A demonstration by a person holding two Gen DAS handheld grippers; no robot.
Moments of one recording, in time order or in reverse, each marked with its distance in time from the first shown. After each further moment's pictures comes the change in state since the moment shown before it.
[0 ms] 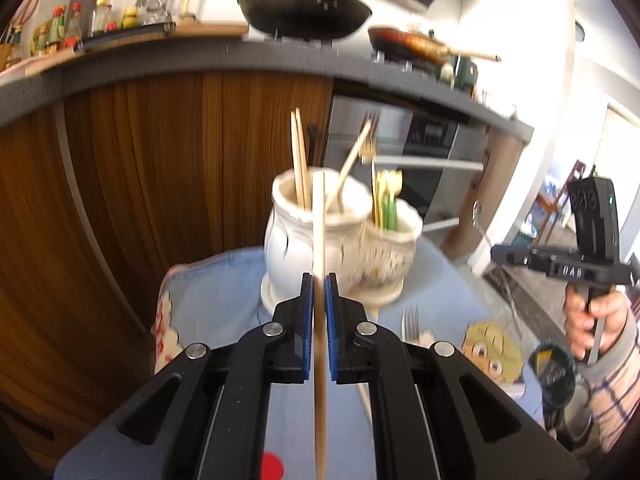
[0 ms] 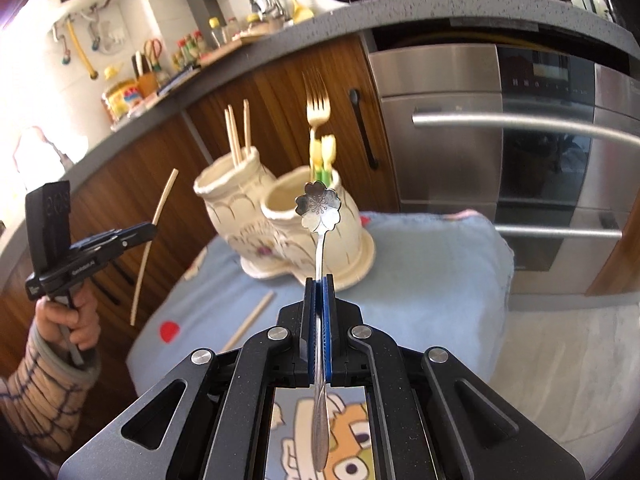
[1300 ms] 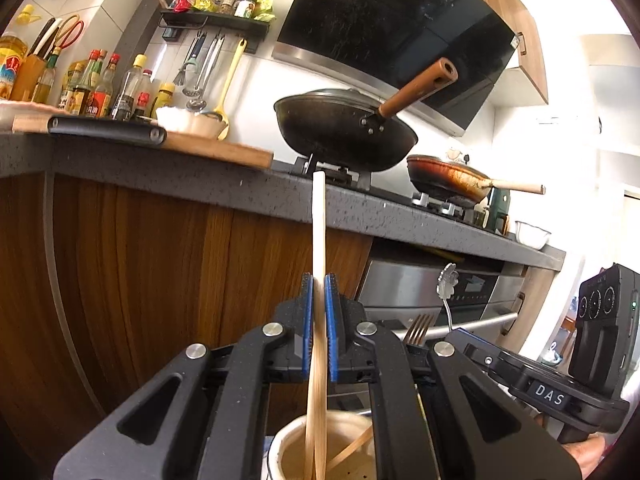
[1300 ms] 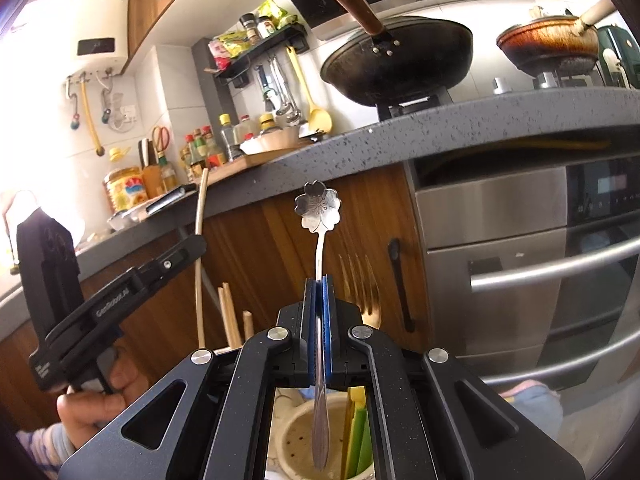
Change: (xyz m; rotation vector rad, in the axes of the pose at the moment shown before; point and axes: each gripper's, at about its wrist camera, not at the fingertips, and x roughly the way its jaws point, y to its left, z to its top) left arm 0.072 0.015 0.093 -0.133 -0.445 0.076; right arm 0.084 0.020 0.098 -0.033 -0.375 0.011
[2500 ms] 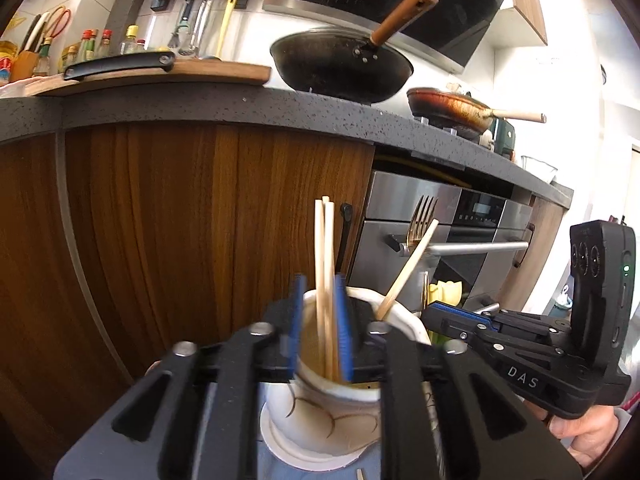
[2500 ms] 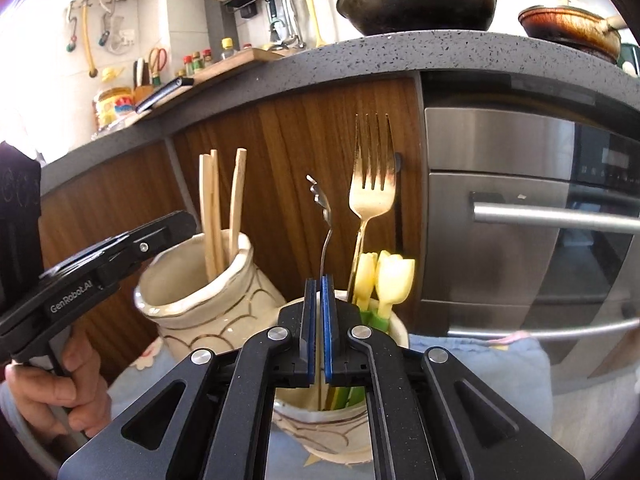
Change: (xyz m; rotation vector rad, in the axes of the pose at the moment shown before) left arm -0.024 -0.004 -0.052 0.078 0.173 0.046; right arm 0.009 0.013 -0.051 -0.121 0.191 -0.066
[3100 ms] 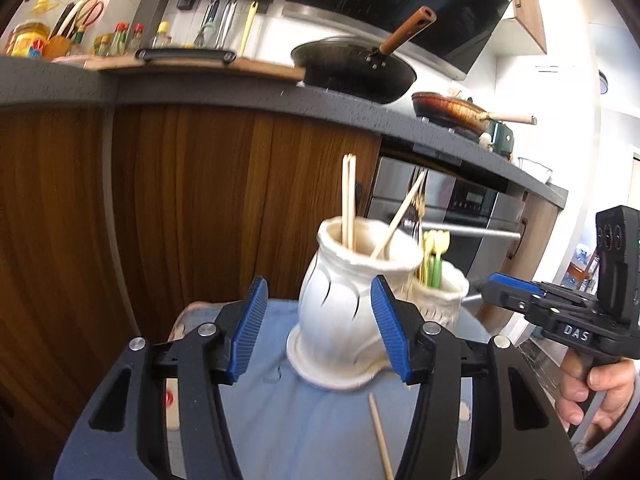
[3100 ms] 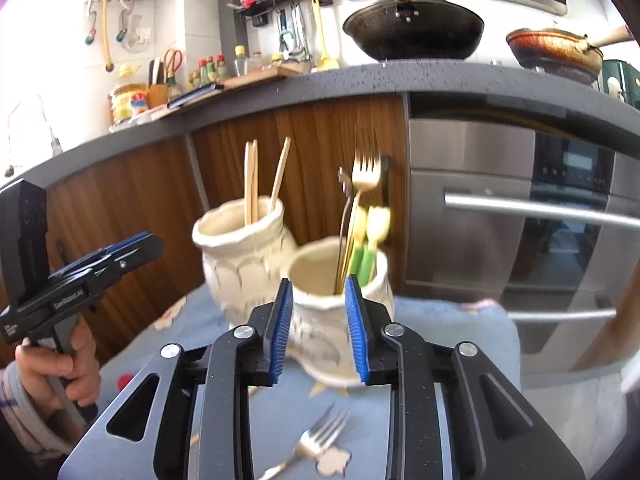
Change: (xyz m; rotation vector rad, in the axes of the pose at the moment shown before) left arm -0.066 0.021 -0.050 -0.033 0.013 0.016; right arm -0.071 0.016 -0.040 -0.039 -0.003 -0.039
